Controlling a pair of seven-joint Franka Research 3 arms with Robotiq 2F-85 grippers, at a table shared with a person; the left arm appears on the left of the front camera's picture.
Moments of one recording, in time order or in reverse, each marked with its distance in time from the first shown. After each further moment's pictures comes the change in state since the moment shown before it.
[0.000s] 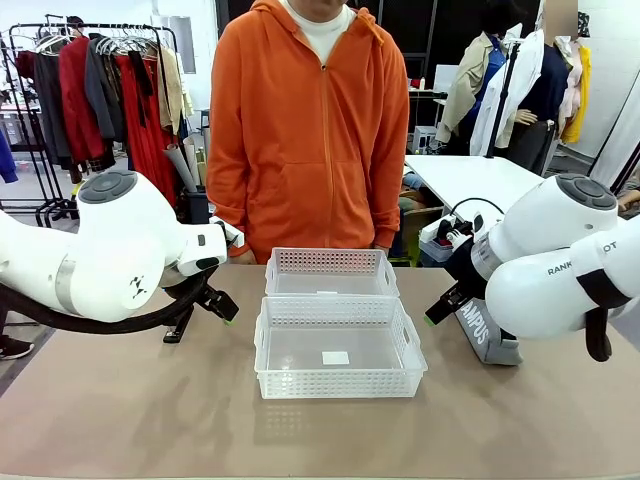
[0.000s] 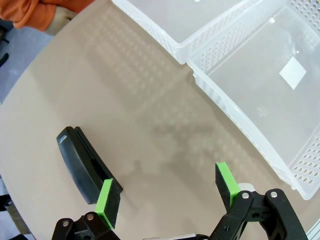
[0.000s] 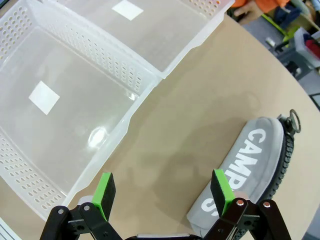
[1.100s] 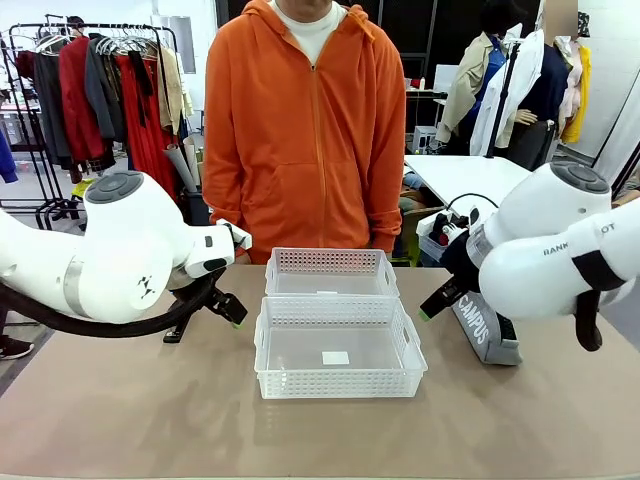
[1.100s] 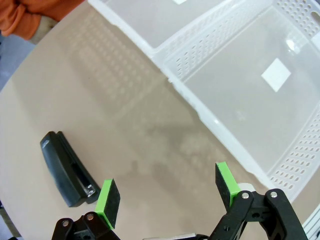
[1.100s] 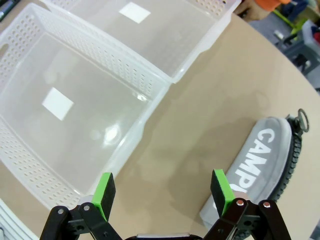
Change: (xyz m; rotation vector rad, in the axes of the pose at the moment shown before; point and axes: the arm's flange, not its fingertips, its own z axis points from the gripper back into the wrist) left arm 0.004 -0.020 0.001 -0.047 0.000 0.010; right arm 0.018 0.004 0.009 0.058 0.031 -0.056
